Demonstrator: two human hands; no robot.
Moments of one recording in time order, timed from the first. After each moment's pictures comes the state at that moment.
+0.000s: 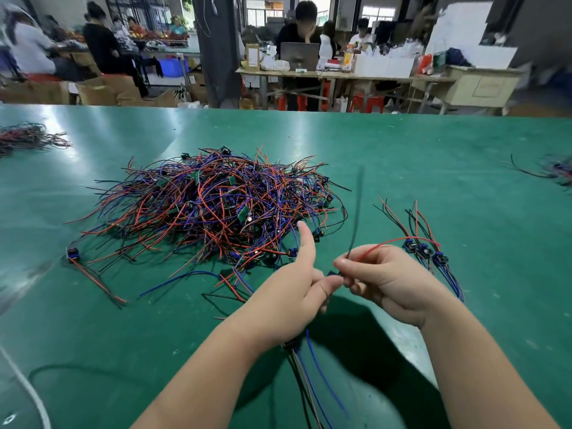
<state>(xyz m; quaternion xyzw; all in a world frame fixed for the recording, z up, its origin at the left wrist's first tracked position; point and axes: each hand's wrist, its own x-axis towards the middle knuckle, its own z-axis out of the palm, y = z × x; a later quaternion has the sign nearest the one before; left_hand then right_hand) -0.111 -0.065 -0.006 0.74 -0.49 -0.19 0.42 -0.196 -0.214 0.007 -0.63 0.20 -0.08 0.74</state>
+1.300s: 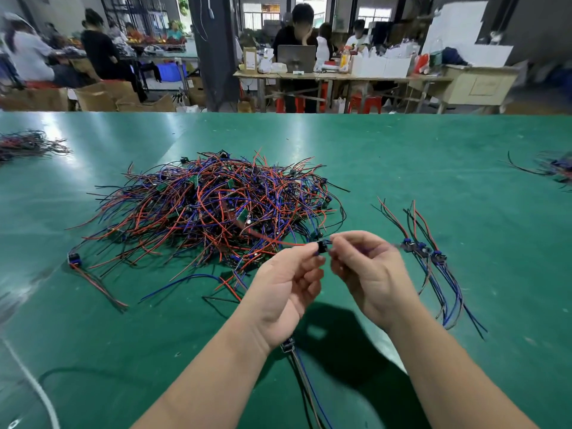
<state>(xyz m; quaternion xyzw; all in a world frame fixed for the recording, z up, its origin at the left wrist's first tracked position) -0.118 -0.075 0.006 0.41 -0.08 -0.42 0.80 -0.181 -0.186 0.002 -0.53 0.12 -0.27 0.79</state>
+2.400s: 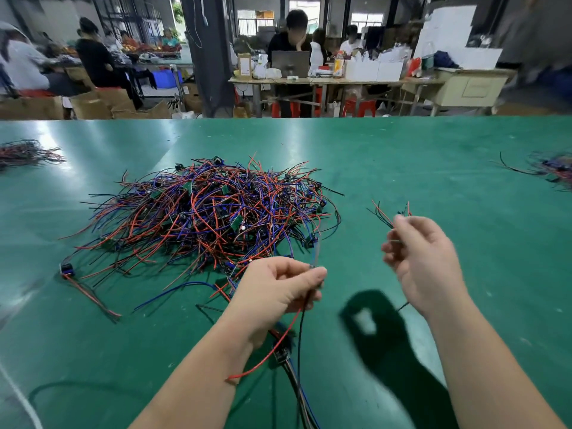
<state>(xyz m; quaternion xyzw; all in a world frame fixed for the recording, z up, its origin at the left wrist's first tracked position) -0.110 -0.066 0.004 0.61 -0.21 -0.34 0.68 -0.204 -0.242 0.012 -0.50 0.27 -0.40 0.72</state>
